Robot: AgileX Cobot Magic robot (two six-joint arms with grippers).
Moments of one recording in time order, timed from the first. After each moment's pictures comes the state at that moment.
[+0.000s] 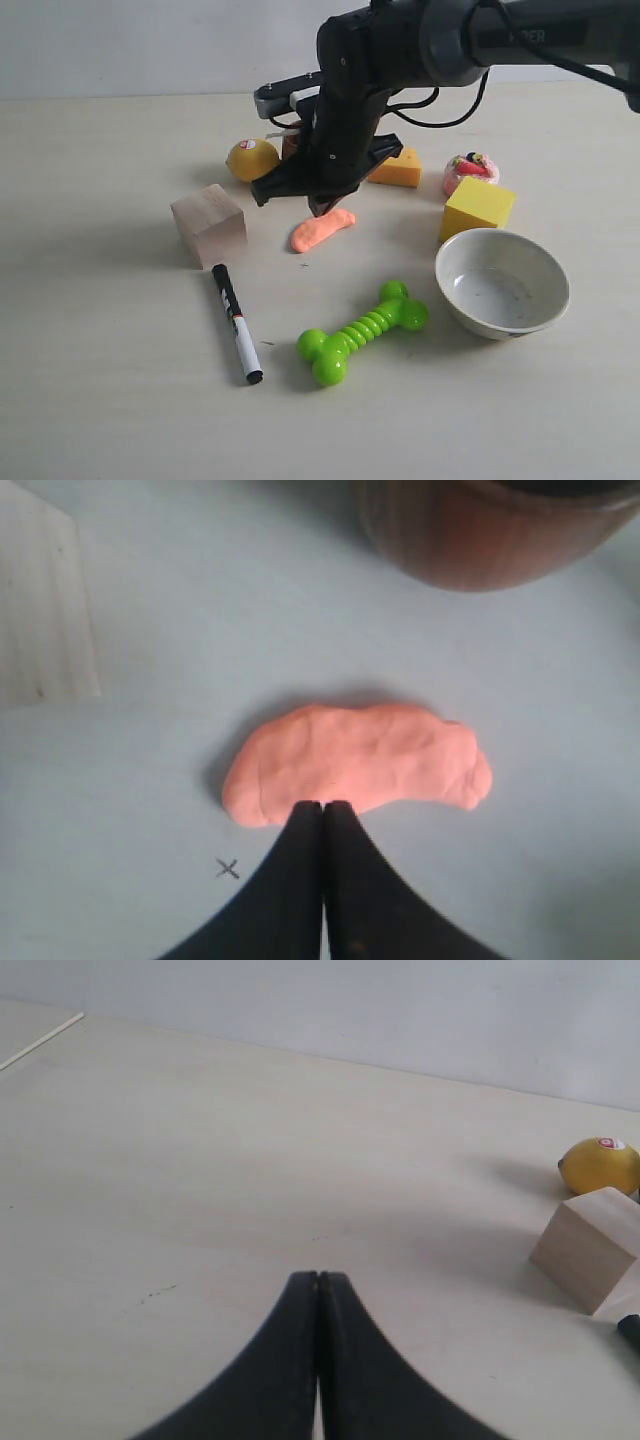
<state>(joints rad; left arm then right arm) 0.05 0.01 0.00 0.02 0.37 -0.15 0.62 2.18 -1.64 0.01 0.82 0.13</state>
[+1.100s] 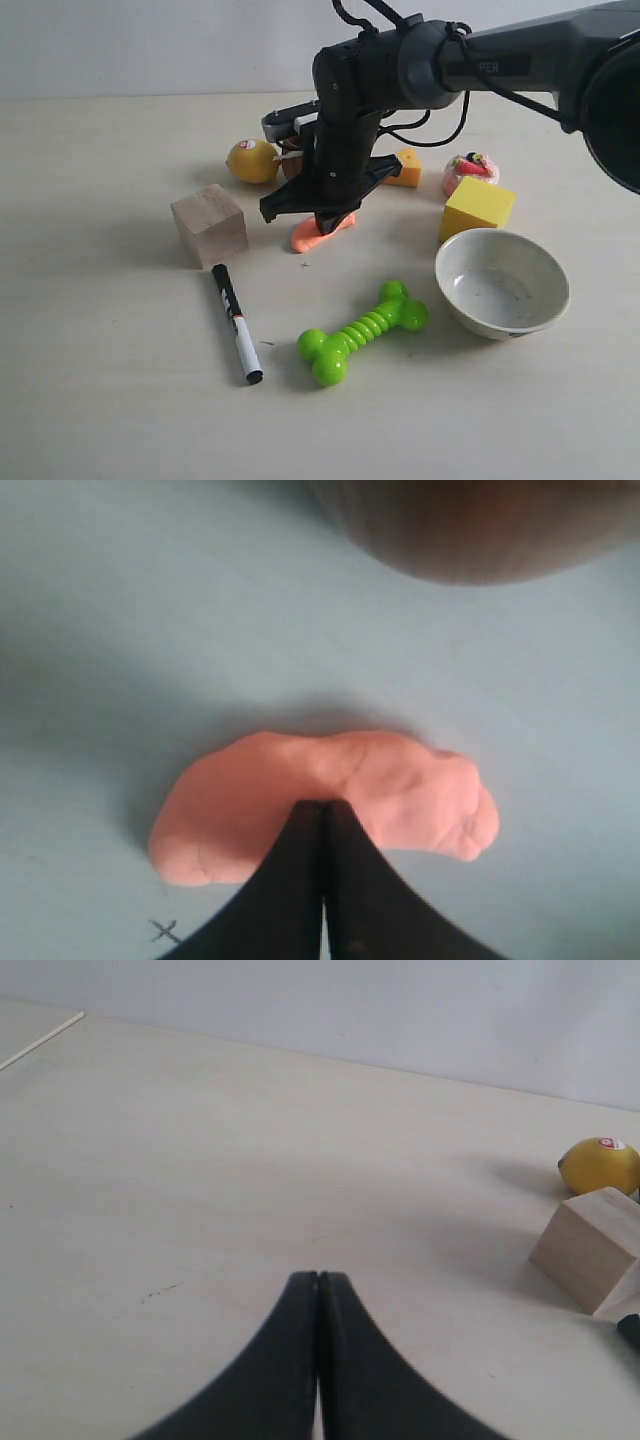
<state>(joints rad) 0.05 0.01 0.00 0.02 0.37 -0.15 0.59 2.31 -1.72 0.01 0.87 0.13</state>
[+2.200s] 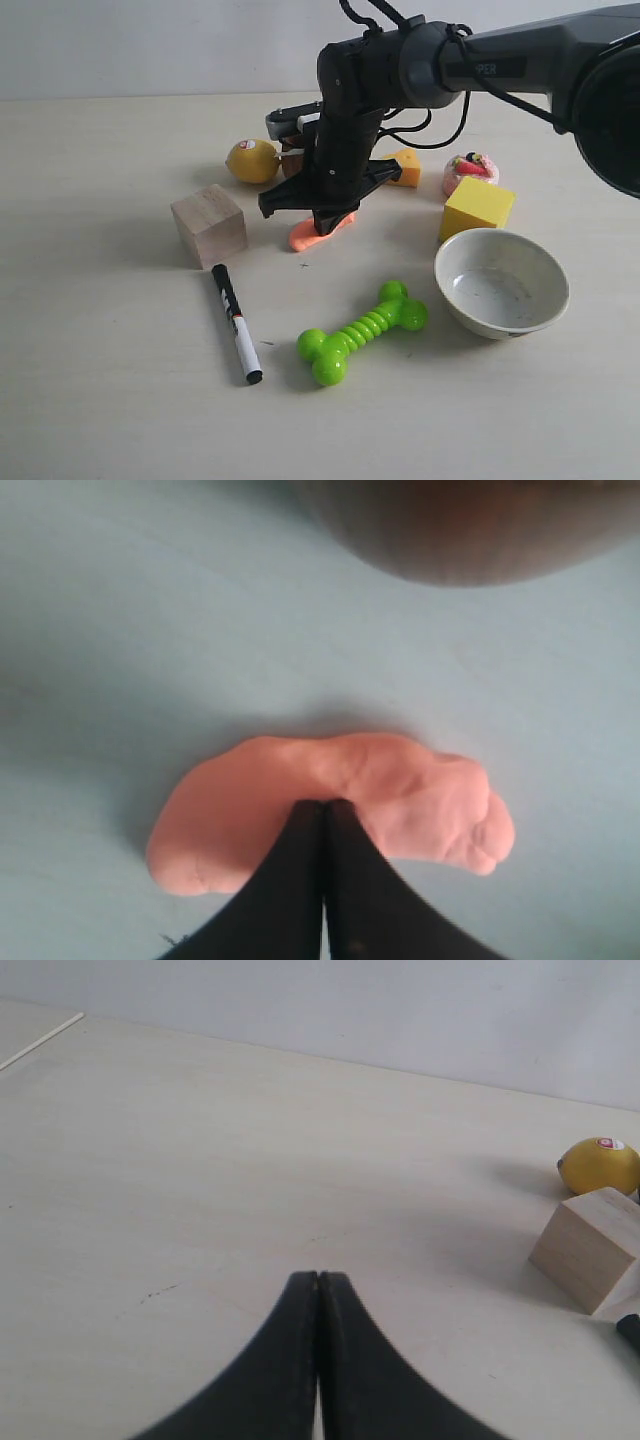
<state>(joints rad) 0.05 0.01 0.00 0.02 0.37 -0.15 0.58 2.36 -1.75 0.07 0.89 0.13</state>
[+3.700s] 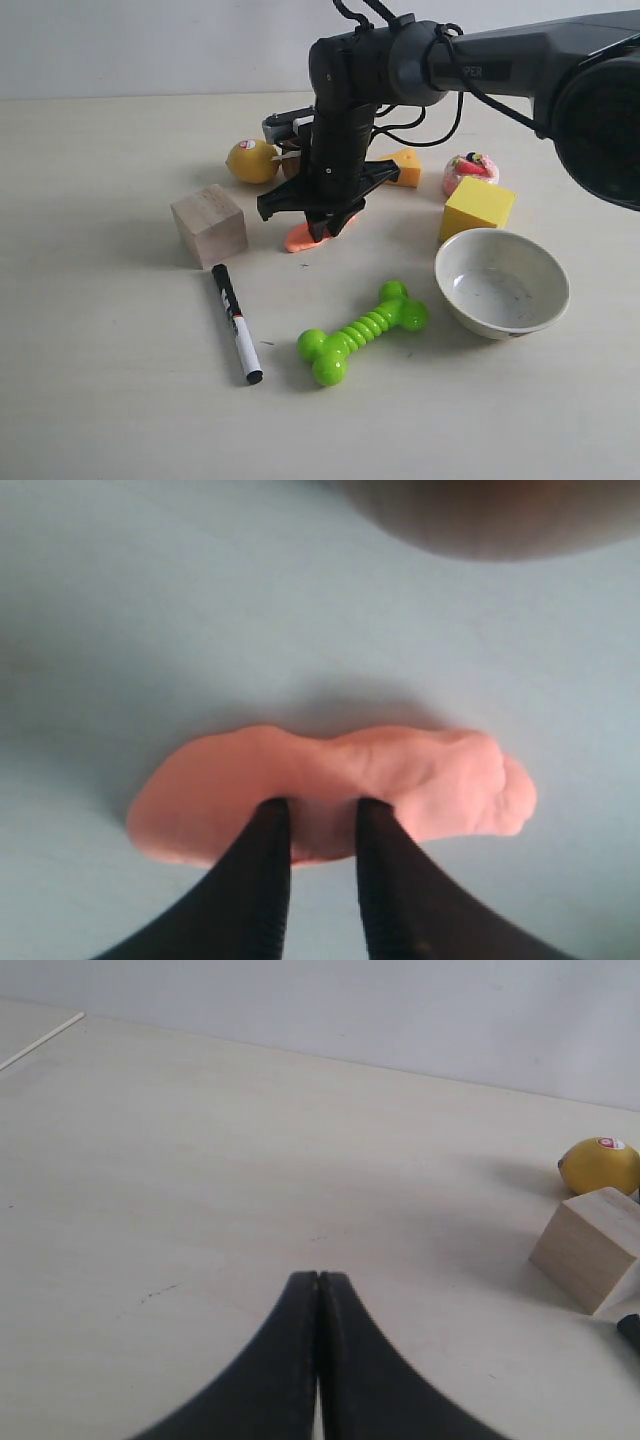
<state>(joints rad) 0.05 0.01 0.00 0.02 0.37 -0.15 0.58 2.38 -1.83 0.07 1.01 0.12</state>
